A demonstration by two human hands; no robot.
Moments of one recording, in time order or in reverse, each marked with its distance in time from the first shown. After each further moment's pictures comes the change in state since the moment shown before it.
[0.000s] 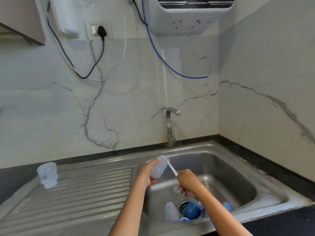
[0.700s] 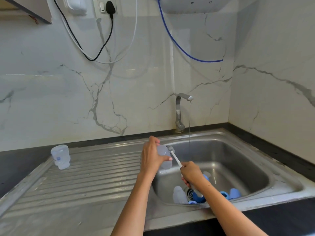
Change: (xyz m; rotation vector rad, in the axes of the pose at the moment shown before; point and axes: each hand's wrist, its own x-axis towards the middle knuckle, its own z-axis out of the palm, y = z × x) left_hand -0.017 -0.010 -0.034 0.705 0.166 0.913; right_hand -0.002 0.007 0.034 -0.029 0.016 0.001
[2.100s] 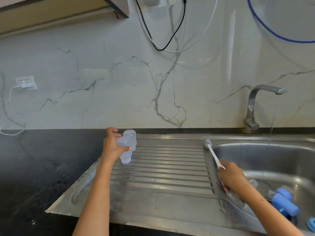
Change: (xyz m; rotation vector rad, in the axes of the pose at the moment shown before) left_hand -0.010 -0.202 -0.272 0.133 0.304 -0.280; right_hand -0.029 -0.063 0.088 -0.190 -0.026 -0.191
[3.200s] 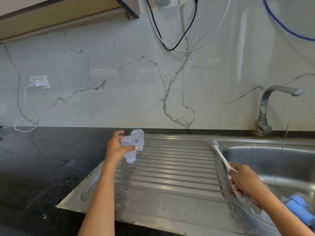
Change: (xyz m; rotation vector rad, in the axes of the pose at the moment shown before) left_hand -0.004 -0.011 -0.010 -0.095 -0.006 -0.112; right_hand -0.003 0.000 -0.004 0.102 -0.003 0.010
